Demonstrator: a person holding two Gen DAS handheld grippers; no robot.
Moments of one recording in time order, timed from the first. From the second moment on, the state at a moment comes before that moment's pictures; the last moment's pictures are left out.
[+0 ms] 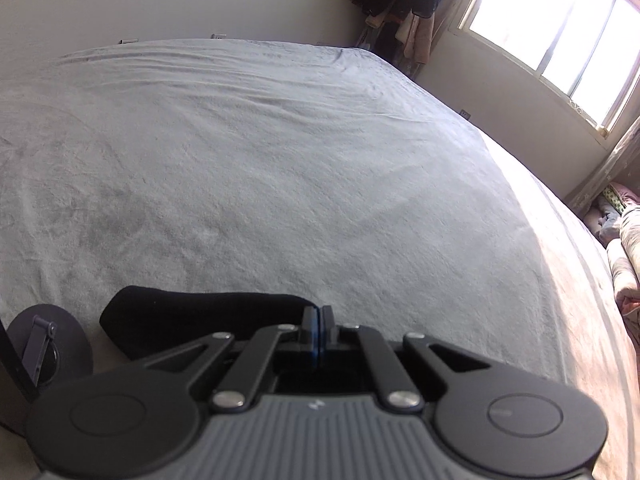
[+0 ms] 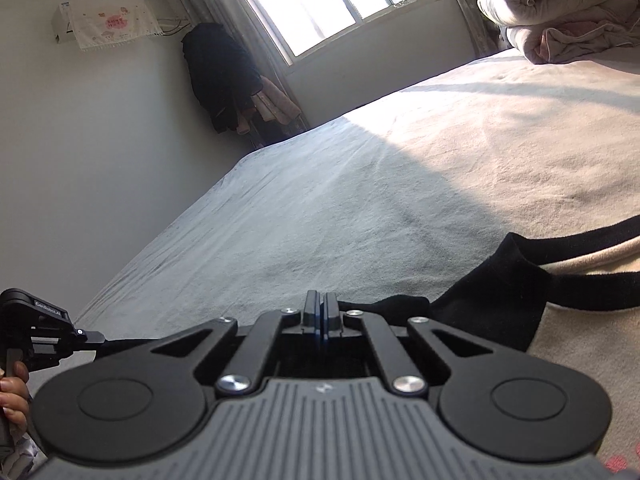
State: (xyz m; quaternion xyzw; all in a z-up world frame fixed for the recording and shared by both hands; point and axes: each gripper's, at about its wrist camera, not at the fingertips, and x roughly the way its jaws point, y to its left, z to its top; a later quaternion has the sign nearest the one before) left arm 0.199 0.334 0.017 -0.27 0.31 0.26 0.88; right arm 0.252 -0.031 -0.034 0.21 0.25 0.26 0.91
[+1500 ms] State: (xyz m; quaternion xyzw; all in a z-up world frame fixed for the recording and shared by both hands) left arm 0.169 0.208 0.011 -0.18 0.35 0.15 0.90; right arm 0.254 -0.039 -0.036 0.25 0.26 0.28 0.89
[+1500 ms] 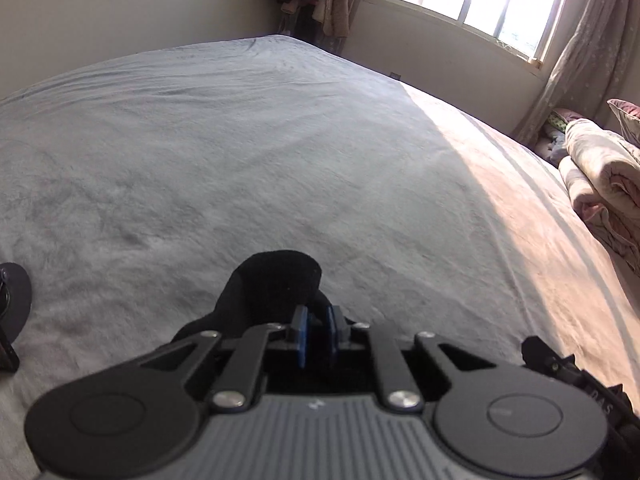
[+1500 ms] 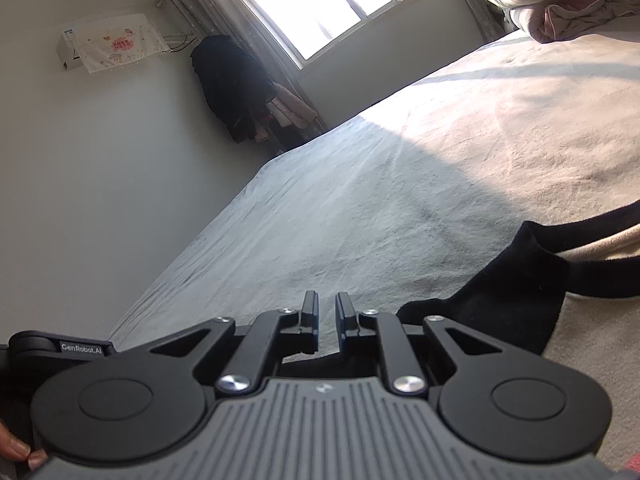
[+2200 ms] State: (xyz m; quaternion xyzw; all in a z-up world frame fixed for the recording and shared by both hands) left arm 0.183 0.254 0.012 -0.13 0.40 0.13 0.90; right arm 0.255 -0.041 -0.036 0.26 0.26 0.29 0.88
